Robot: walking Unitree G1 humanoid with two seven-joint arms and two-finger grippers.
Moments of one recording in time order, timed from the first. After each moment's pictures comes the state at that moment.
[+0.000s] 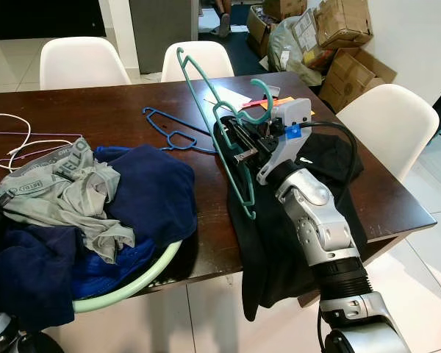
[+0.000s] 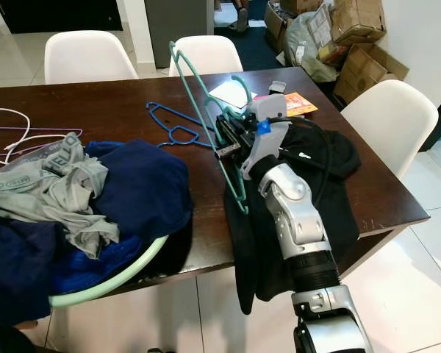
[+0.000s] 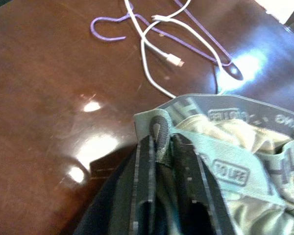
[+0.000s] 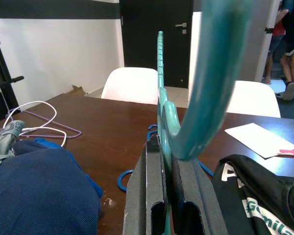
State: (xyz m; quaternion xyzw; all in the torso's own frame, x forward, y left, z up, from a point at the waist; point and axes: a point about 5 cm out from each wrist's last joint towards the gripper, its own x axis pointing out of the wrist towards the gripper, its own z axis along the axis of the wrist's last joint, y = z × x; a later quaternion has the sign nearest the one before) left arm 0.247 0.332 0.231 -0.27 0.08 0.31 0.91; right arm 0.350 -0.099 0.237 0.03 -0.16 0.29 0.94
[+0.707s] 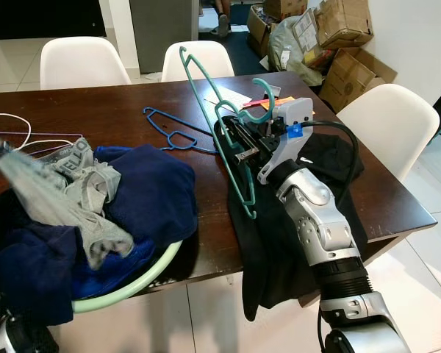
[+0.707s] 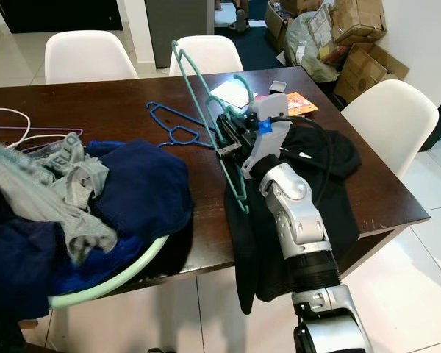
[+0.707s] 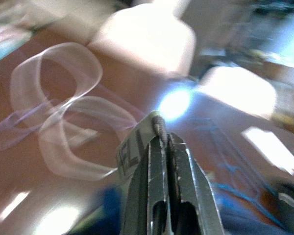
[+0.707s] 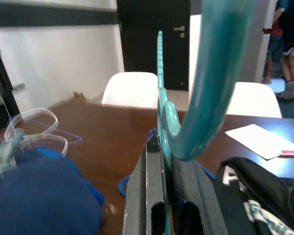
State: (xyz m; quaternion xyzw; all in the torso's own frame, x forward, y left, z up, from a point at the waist) left arm 0.258 0.297 0.334 -0.13 -0.12 0.02 0.98; right arm 0.351 -0.099 0.245 0.07 -0.17 0.28 0.94
